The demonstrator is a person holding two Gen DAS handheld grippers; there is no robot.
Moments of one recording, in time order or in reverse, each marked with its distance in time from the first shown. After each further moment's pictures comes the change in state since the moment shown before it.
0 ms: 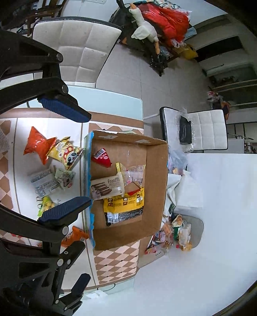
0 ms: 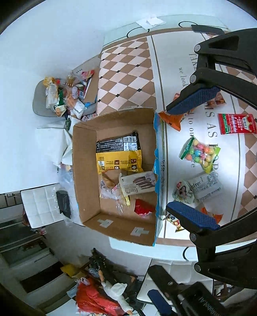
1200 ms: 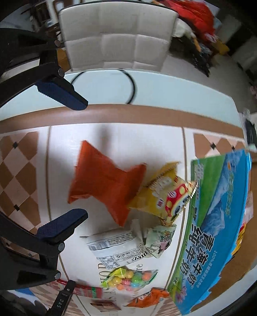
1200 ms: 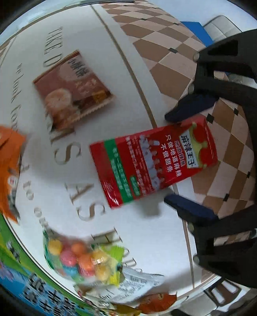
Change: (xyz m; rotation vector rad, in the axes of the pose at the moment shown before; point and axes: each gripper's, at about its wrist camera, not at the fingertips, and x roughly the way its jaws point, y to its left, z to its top) left arm 0.160 0.040 -0.140 0.064 0.420 0.119; right arm 0.175 -0.096 -0.216 0.303 0.596 -0.084
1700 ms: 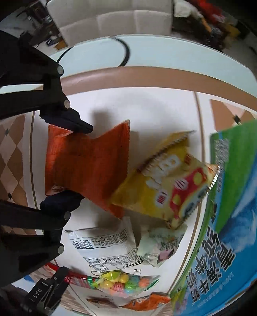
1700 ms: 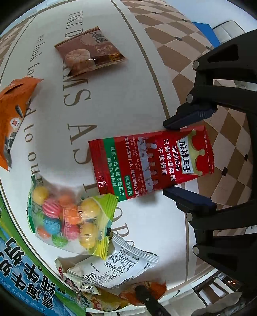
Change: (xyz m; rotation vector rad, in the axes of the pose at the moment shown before) left arm 0.049 -0.008 0.027 -0.020 0.166 -0.124; right arm -0.005 0.050 -0.013 -0.072 0.027 0.032
